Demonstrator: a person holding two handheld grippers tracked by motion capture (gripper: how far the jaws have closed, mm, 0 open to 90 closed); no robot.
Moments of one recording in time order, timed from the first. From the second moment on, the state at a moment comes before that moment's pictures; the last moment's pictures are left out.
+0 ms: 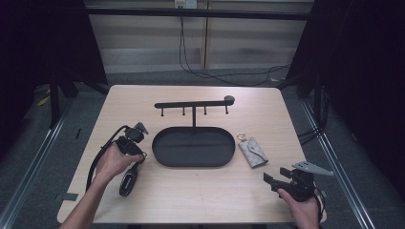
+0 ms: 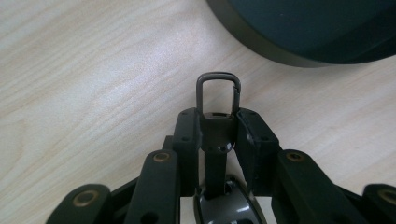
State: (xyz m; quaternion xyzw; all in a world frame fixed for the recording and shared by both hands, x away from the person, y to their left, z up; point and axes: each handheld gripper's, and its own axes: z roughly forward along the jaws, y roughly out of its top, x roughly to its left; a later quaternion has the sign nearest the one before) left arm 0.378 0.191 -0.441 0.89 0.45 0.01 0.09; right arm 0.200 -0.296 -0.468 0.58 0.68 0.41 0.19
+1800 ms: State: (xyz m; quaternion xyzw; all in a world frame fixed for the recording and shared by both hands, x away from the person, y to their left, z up) left arm 0.373 0.207 -0.339 0.90 0.41 0.01 0.13; right arm 0.200 -0.299 -0.468 0.59 0.67 0.42 0.18
